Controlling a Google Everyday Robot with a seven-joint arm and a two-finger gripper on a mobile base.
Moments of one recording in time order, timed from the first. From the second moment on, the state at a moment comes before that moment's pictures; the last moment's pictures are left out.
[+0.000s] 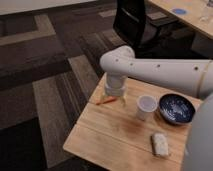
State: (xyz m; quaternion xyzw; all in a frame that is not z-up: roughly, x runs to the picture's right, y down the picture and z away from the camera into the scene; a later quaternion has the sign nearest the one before) arm 0.087 0.055 0.690 -0.22 0.26 0.74 0.59
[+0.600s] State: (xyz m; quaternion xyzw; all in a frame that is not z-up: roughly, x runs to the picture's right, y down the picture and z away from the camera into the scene) arm 0.100 0.068 0.696 -0.23 0.26 0.75 0.56
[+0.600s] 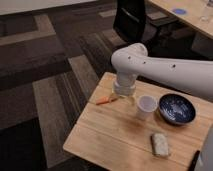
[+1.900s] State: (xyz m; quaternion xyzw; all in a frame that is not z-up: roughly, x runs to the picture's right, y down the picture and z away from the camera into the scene) arm 0.307 0.136 0.646 -0.14 0.38 0.81 0.43
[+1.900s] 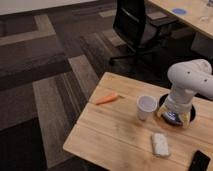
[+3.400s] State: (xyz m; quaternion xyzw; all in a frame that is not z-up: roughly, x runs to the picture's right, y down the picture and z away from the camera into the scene) arm 0.364 0.179 0.741 -0.20 0.32 0.82 0.43
